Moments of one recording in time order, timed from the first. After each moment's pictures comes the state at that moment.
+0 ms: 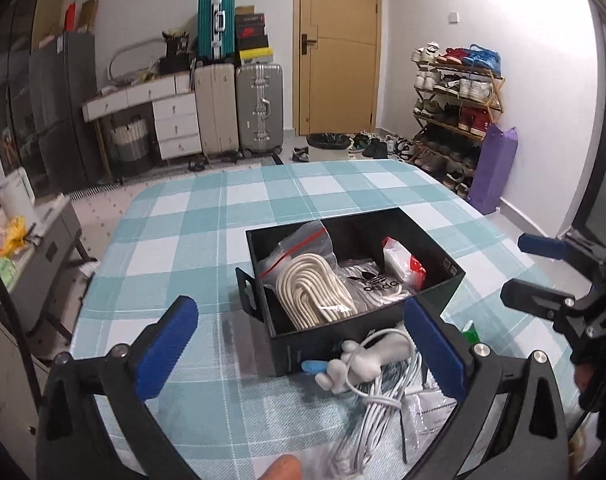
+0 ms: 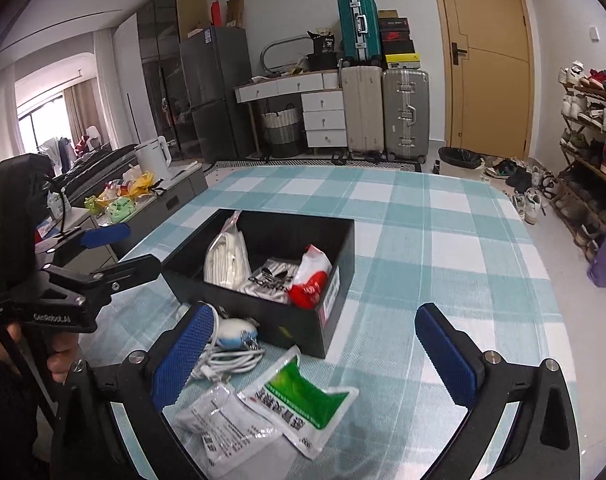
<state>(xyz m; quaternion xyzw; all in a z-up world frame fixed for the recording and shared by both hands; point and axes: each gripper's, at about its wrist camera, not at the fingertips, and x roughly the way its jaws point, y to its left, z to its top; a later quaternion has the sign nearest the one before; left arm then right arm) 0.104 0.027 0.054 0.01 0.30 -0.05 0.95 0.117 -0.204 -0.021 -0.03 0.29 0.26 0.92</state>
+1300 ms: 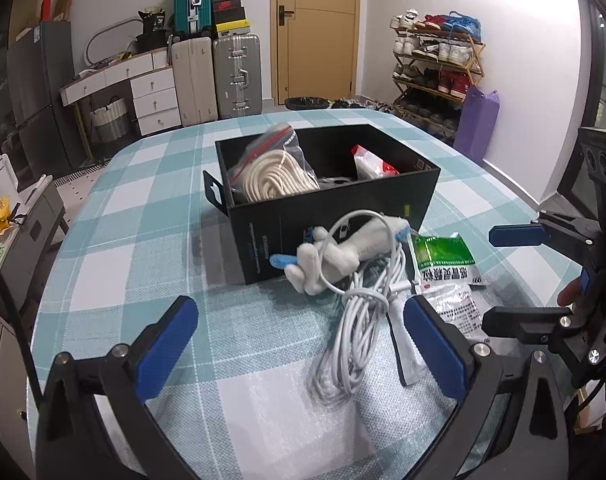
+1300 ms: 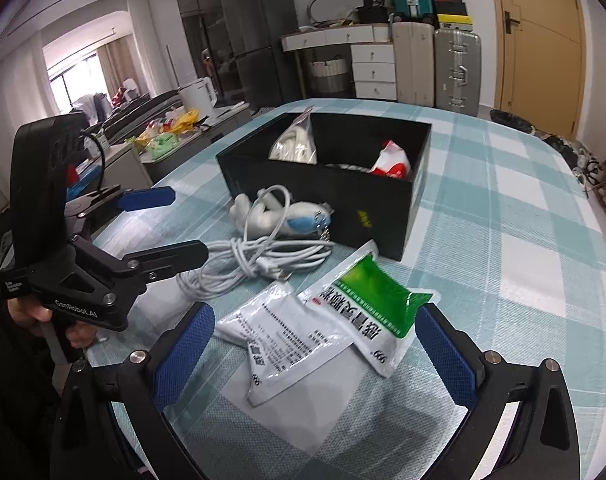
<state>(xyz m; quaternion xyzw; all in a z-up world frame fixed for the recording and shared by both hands) 0.067 0.016 0.003 0.02 0.36 -0.09 0.93 0.077 -0.179 -0.079 -0.08 0.37 0.35 0.86</state>
